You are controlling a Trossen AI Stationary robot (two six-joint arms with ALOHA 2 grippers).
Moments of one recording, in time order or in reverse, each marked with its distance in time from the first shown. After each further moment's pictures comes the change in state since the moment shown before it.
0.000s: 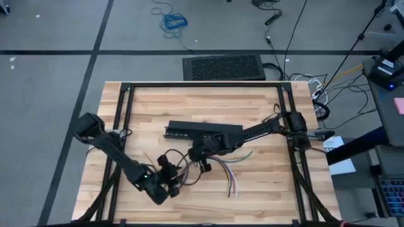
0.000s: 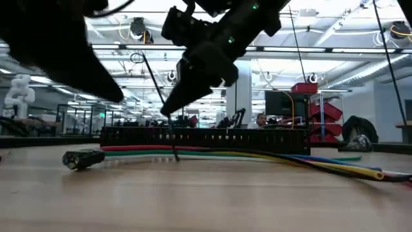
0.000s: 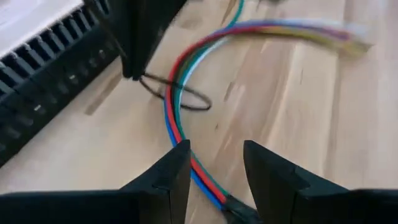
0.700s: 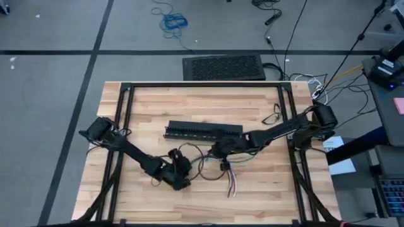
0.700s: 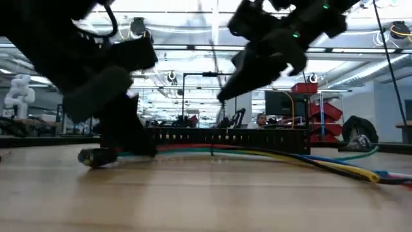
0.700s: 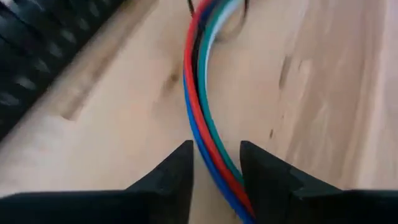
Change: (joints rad) left arm 0.182 0.148 -0.001 0.092 0.180 0.135; right arm 0.032 -0.379 -0.524 0.295 0.046 0.092
